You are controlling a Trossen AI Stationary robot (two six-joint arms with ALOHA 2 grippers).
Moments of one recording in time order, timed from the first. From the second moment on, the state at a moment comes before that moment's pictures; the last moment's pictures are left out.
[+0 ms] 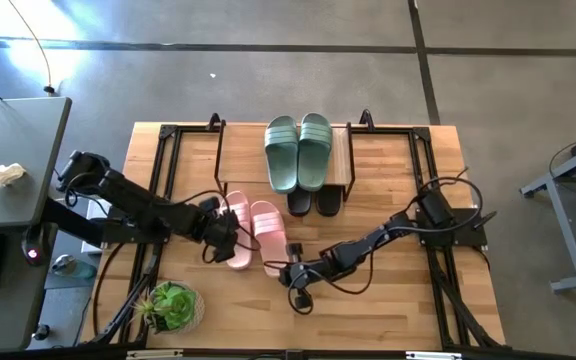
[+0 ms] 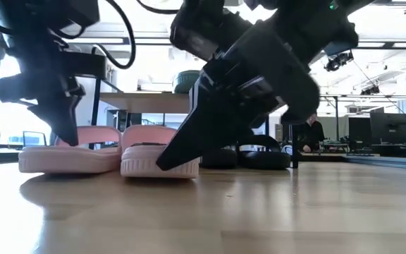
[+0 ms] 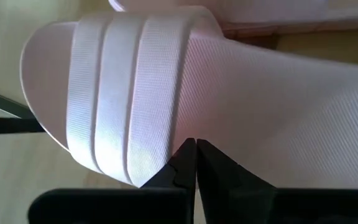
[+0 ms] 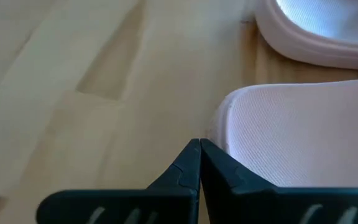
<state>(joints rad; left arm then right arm) -0.21 1.39 0.68 -0.65 -0.38 -0.60 0.40 2.09 1.24 0.10 0.18 0.08</state>
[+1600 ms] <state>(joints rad) -0.01 1.39 0.68 -0.57 -0.37 -0.39 0.15 2.09 1.24 0.09 0.47 0.16</state>
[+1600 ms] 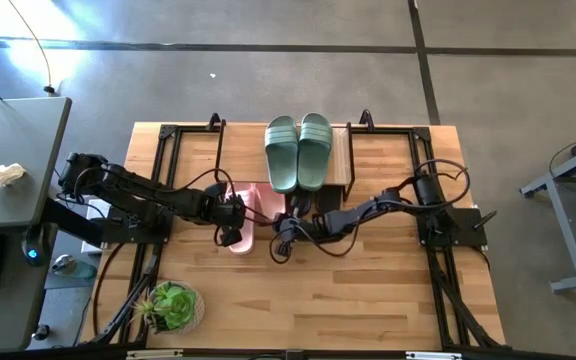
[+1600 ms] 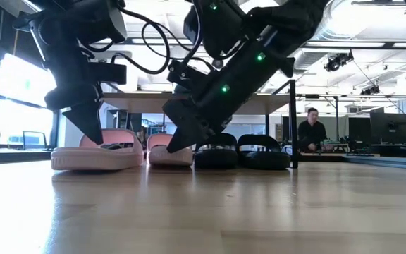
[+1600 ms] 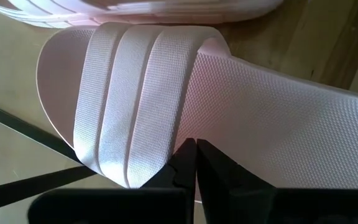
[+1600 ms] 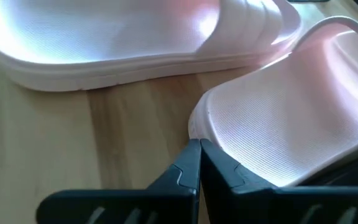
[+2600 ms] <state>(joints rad) -0.01 1.37 0.68 -0.58 -0.24 -0.38 0.24 2.06 1.24 0.35 -0.06 -0.06</state>
